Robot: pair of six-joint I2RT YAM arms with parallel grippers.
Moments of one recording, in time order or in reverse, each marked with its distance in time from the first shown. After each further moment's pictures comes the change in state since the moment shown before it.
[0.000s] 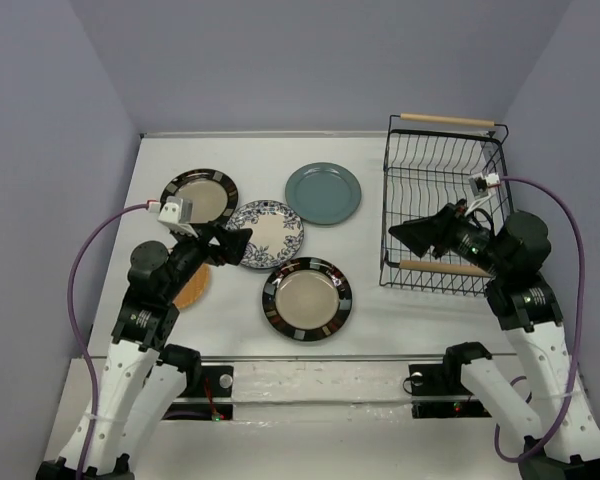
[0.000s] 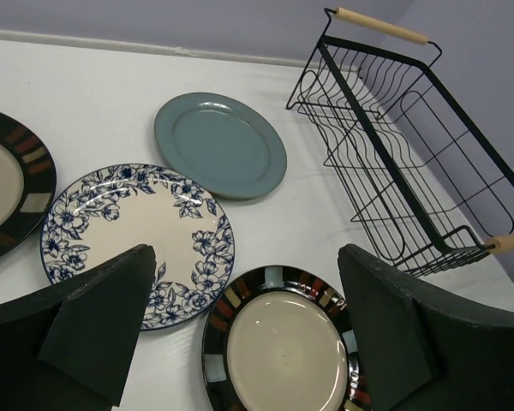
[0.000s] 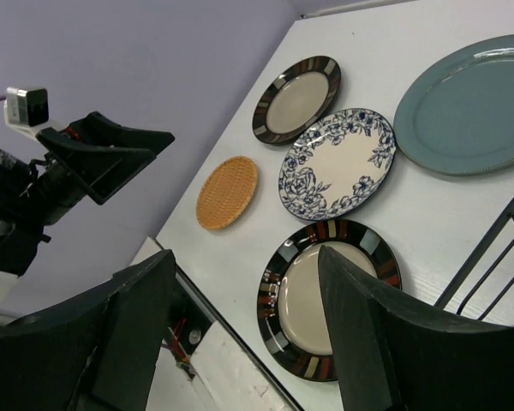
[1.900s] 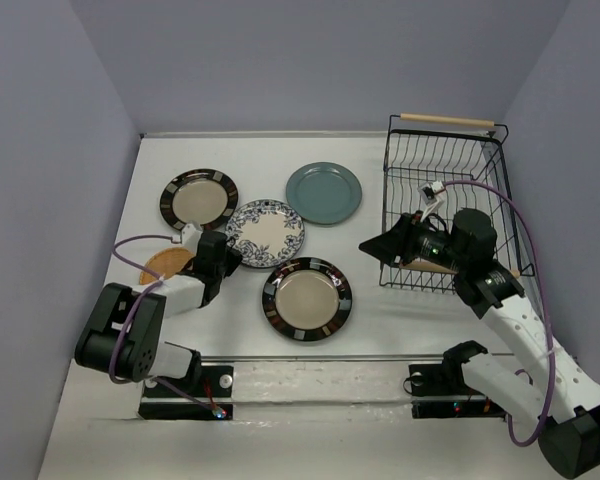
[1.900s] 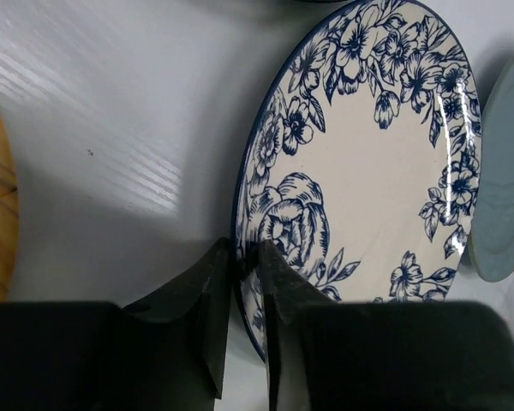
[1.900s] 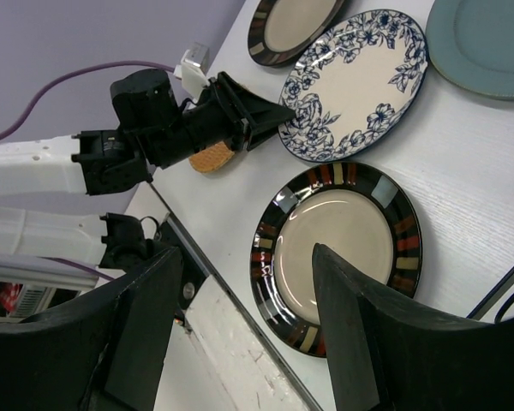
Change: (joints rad) left arm -0.019 0.819 -0.229 0.442 -0.449 -0.661; right arm 0.204 0.147 -0.158 0.154 0.055 -0.007
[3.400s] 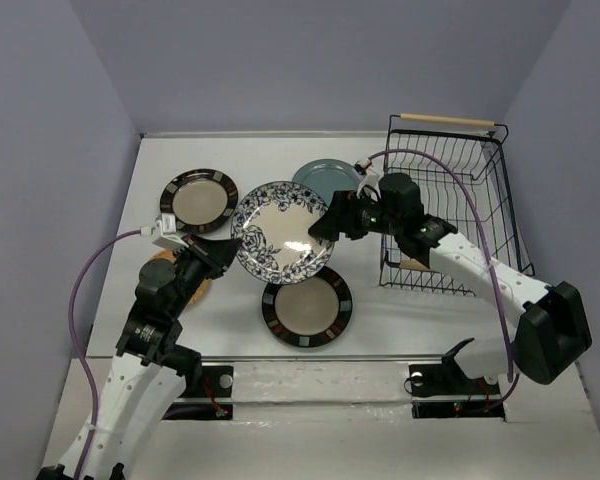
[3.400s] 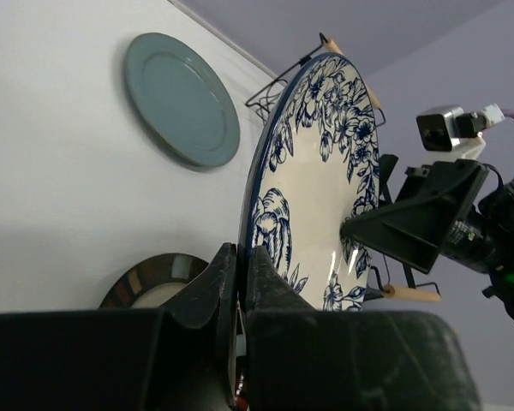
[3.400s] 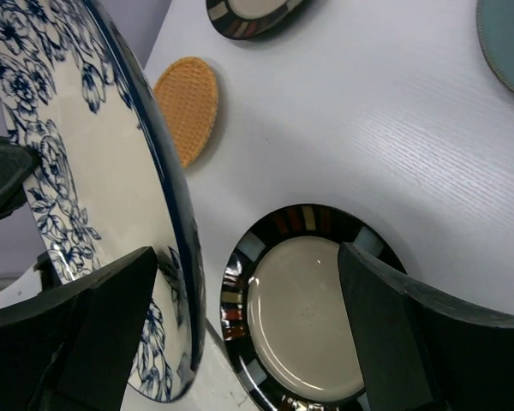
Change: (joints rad) left arm -0.045 -0.957 0.098 -0.466 0.288 0.169; right arm 0.216 0.537 0.294 0.031 0.179 -0.063
